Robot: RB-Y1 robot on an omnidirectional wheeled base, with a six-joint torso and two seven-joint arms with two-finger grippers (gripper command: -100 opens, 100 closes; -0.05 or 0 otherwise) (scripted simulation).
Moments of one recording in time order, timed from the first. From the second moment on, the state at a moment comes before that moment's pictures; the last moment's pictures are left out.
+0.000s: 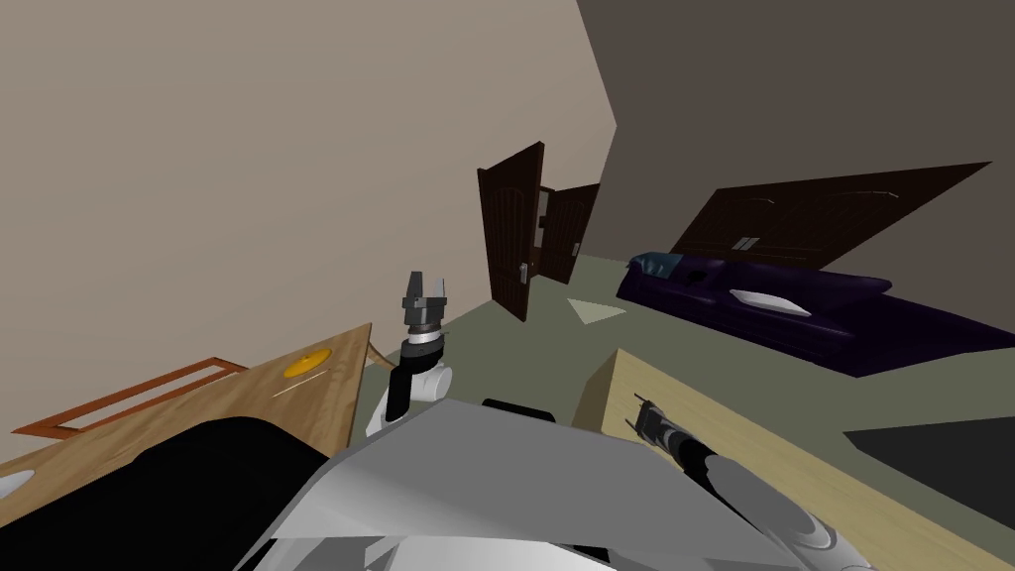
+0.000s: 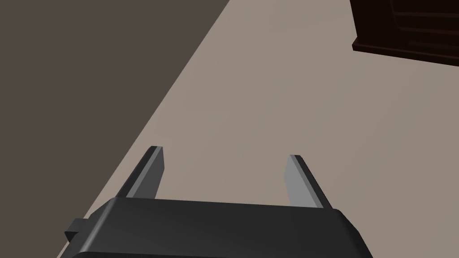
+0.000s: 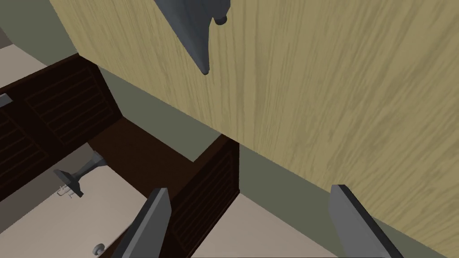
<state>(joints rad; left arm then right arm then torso) 0.47 0.05 -0.02 -2.38 0.10 -0.56 -0.13 0.30 -0.96 0.46 -1.27 1.14 -0.07 0.54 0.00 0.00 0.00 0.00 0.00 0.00</state>
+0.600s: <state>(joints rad) 0.47 0.05 -0.02 -2.38 0.10 -0.56 -0.13 0.28 -1.04 0.57 -1.16 1.20 0.04 0.59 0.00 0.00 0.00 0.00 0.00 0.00</state>
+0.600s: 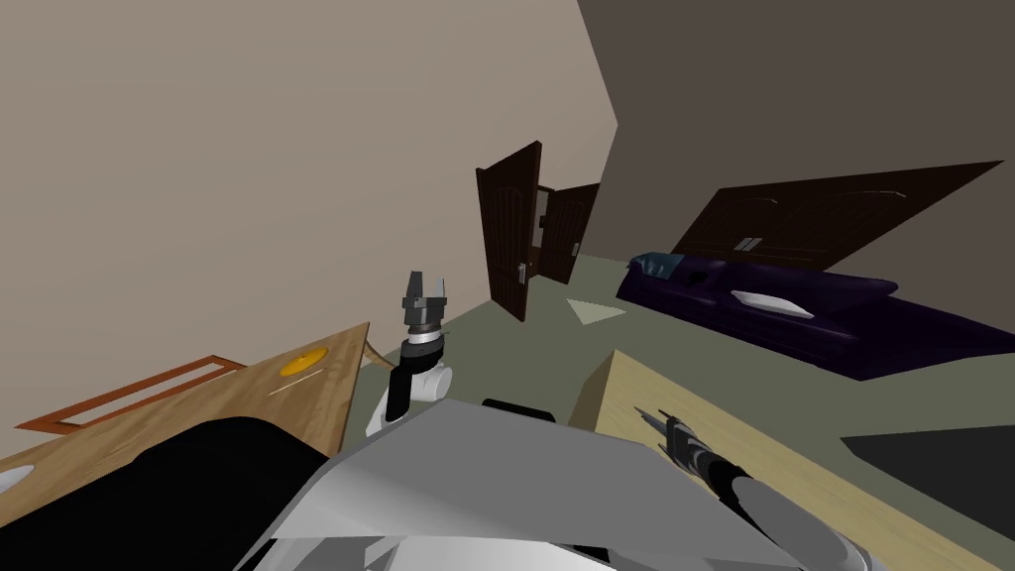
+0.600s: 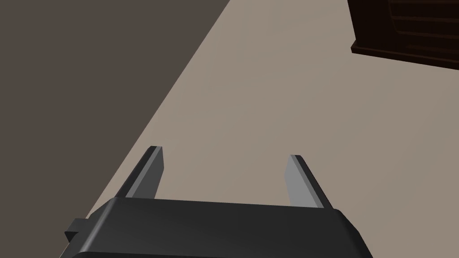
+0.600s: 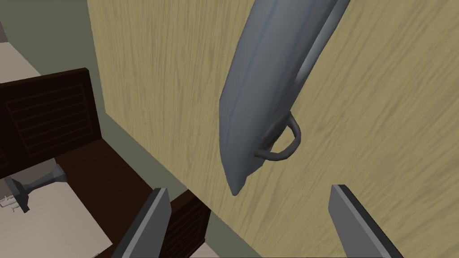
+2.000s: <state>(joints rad) 0.47 0.05 -0.02 -2.38 0.10 -0.56 -0.13 0.23 -0.95 0.54 -0.97 1.20 0.03 0.59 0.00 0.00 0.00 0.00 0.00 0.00</state>
